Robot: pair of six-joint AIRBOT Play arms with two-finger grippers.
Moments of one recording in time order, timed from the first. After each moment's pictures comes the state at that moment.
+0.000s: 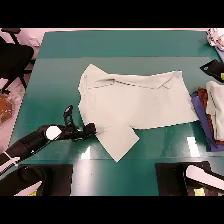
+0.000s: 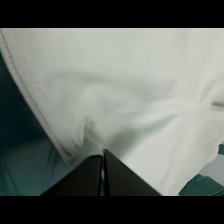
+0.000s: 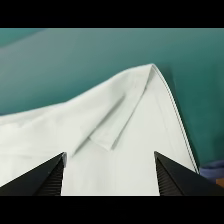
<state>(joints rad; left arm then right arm) -0.59 -0.96 0.44 0.86 -0.56 -2.00 -0.51 -1.22 1.21 -0.90 0.97 1.18</state>
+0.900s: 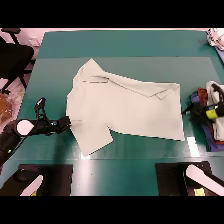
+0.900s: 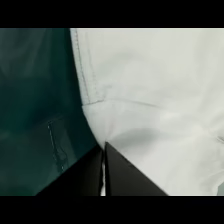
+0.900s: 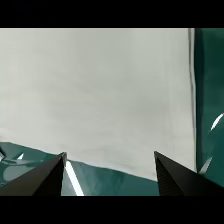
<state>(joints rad) -0.16 -0.75 0.45 1.17 -0.81 -1.93 -0.57 -1.07 0.82 -1.05 1.48 1.32</state>
